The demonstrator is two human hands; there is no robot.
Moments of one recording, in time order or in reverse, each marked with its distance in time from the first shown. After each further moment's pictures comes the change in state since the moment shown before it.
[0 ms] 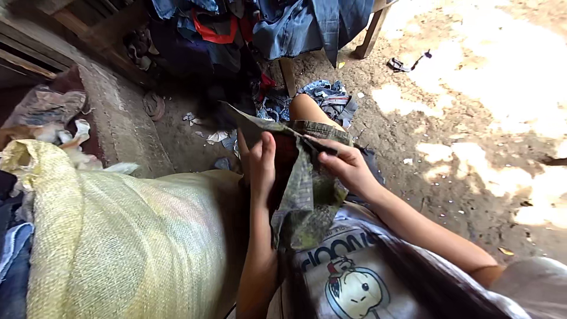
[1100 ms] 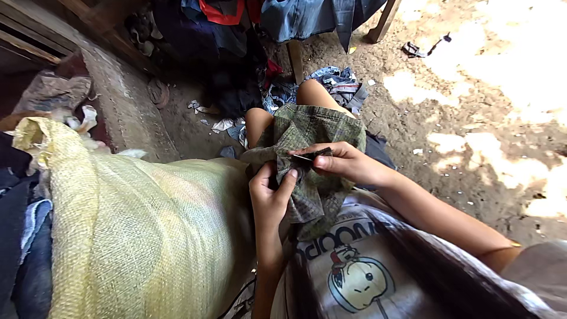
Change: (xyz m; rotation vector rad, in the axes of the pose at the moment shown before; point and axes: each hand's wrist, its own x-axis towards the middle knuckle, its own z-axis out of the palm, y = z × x) left_hand -0.069 -0.010 -0.017 -0.127 0.128 0.146; right_hand 0.009 -0.016 0.015 0.232 -0.447 0.157
